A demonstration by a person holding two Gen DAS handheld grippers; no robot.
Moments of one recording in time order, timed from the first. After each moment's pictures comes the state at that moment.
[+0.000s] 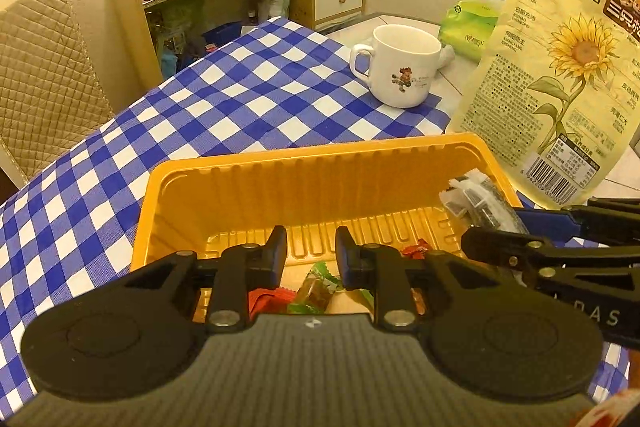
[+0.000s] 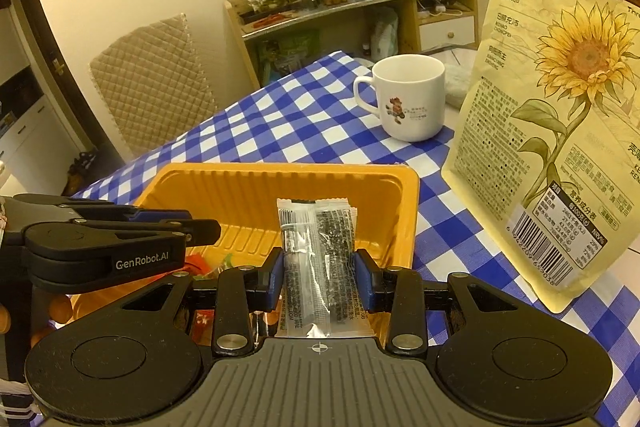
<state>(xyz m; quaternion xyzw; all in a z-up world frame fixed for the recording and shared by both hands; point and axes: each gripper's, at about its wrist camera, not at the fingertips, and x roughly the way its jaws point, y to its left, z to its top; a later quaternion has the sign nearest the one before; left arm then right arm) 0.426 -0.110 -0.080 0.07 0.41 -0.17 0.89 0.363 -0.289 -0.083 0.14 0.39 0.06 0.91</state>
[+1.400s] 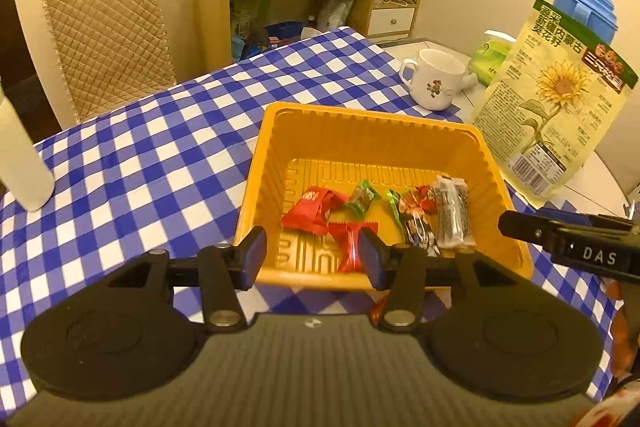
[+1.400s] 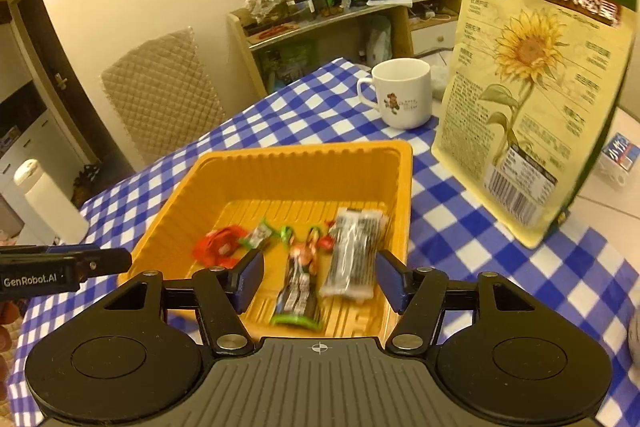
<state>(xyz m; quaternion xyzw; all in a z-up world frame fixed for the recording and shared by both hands) 0.309 -0.029 -0.025 0.00 0.41 -0.10 0.91 0.285 -0.273 -0.046 0.16 0.38 0.05 0.91</state>
